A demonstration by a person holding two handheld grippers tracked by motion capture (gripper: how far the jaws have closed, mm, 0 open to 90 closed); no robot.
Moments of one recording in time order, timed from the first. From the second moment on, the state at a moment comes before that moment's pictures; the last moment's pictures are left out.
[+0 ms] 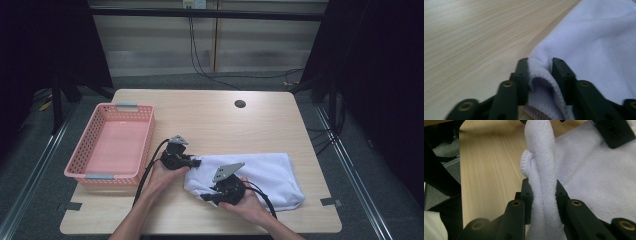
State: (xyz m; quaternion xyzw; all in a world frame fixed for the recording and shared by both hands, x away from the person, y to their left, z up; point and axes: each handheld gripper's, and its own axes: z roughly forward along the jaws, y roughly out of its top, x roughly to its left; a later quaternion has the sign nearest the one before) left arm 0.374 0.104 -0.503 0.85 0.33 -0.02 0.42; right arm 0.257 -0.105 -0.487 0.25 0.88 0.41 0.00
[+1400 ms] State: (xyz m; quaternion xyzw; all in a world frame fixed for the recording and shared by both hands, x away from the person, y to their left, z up) left arm 0.367 0.136 -0.407 0.81 0.34 0.01 0.48; right arm 0.253 -0.065 -0.423 0.22 0.83 0.51 0.03
